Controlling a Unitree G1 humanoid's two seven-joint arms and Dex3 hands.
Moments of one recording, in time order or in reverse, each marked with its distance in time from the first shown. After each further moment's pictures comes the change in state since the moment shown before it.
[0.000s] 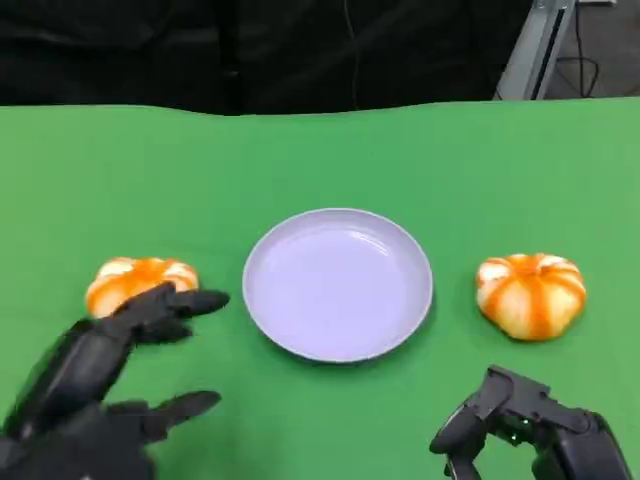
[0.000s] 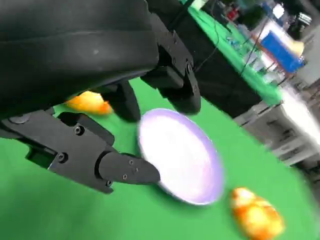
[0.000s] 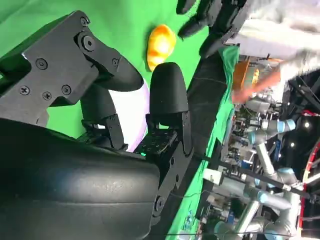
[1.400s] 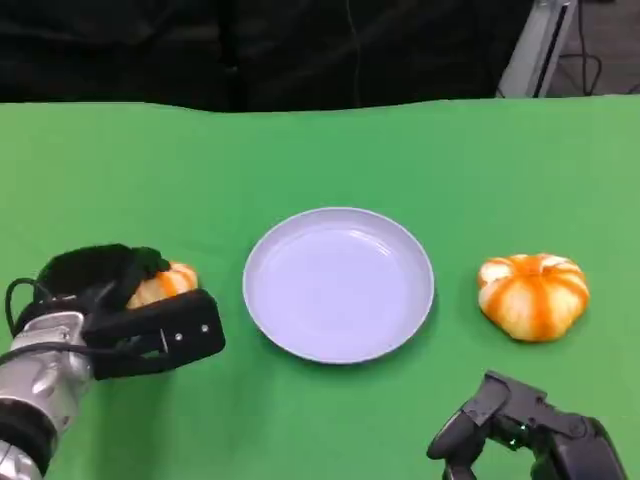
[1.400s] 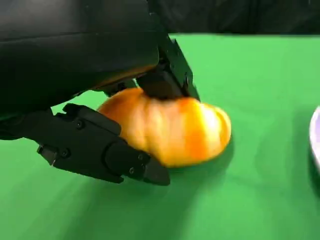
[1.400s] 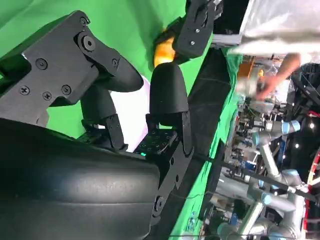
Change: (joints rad) left arm -0.816 0.009 -0.399 1.396 0.341 -0.088 0.472; right arm 0.014 0.000 0.003 -0.002 -0.021 -0.005 -0.008
